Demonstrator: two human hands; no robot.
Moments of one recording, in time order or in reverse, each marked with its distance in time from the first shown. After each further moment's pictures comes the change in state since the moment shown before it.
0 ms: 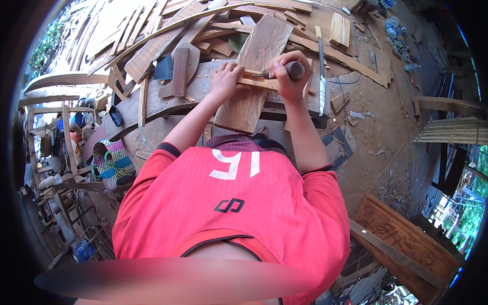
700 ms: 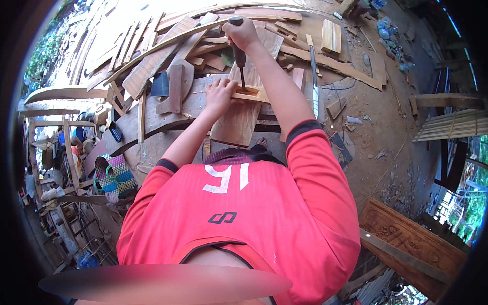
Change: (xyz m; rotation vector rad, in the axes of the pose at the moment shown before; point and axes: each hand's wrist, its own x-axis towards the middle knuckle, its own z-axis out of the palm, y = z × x) left_hand 0.002 0.005 -0.004 0.052 -0.081 -0.029; right_hand 0.115 0.100 0.036 -0.079 -0.176 0.527
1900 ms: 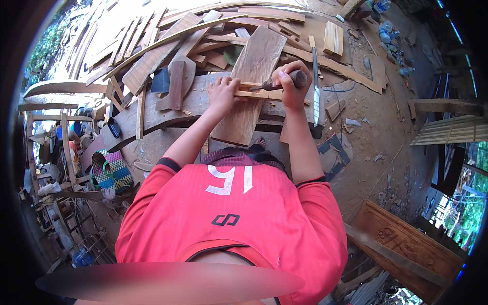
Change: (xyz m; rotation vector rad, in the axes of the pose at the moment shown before) left_hand -0.001 0.011 -0.005 -0.021 0.003 -0.102; right_hand -0.144 -0.019 -0.044 0.200 0.175 -0.461
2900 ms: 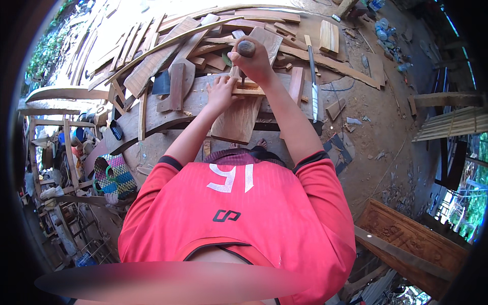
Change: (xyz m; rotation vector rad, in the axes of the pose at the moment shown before) left_hand 0.001 -0.005 0.000 -0.041 -0.094 -0.017; right_hand 0.035 0.024 0.049 -0.225 -0.335 0.196
